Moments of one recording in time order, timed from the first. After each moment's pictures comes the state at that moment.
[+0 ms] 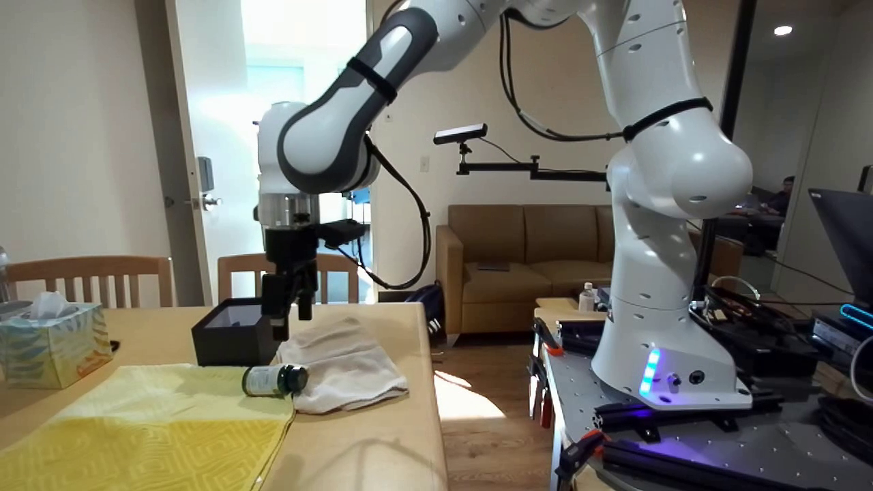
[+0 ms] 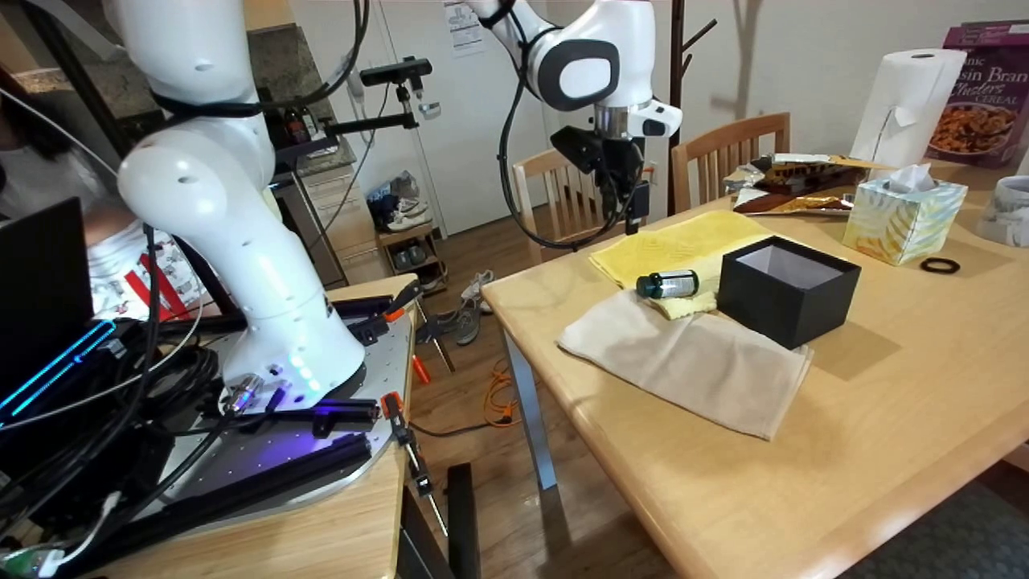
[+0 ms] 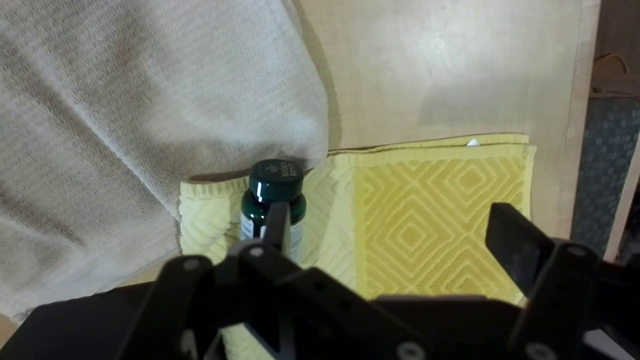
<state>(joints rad) 0.08 0.32 0.08 -2.15 0.13 2.48 -0.05</state>
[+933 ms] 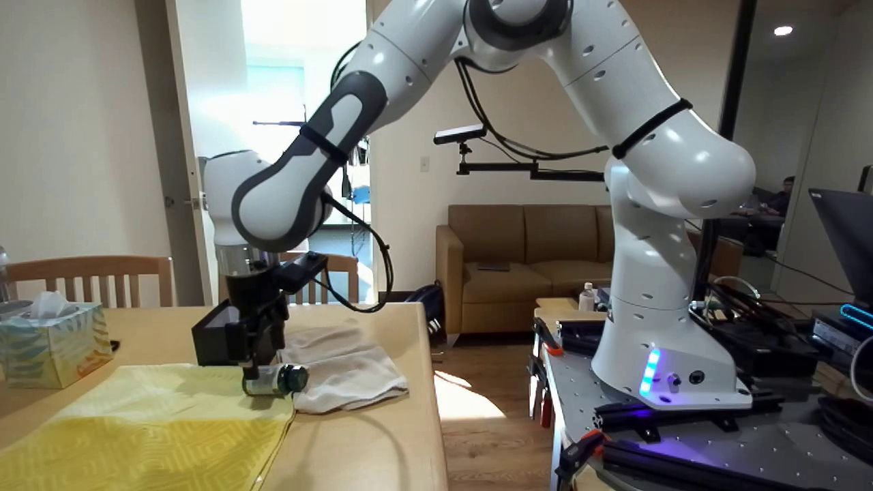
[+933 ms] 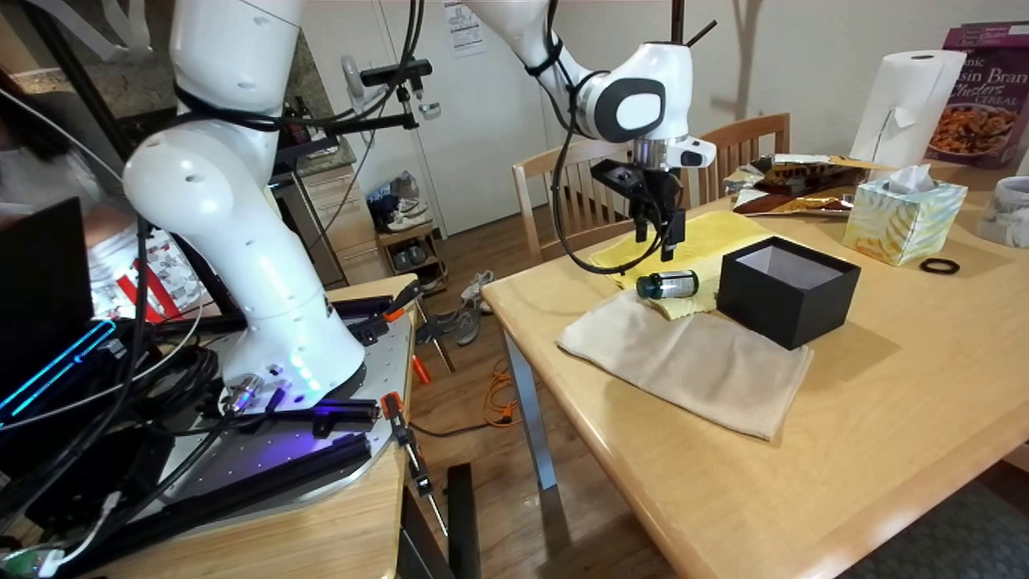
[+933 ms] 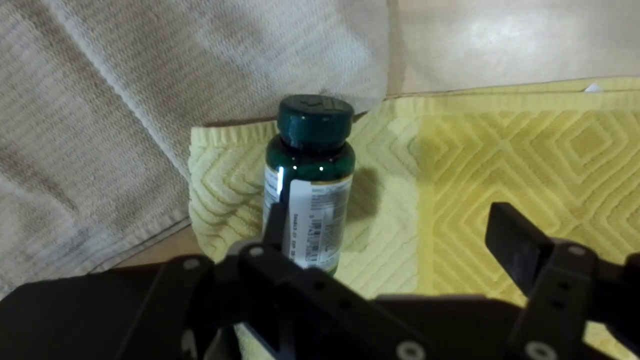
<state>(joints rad) 0.13 0.63 0.03 -1.84 -0.05 2.43 0.10</state>
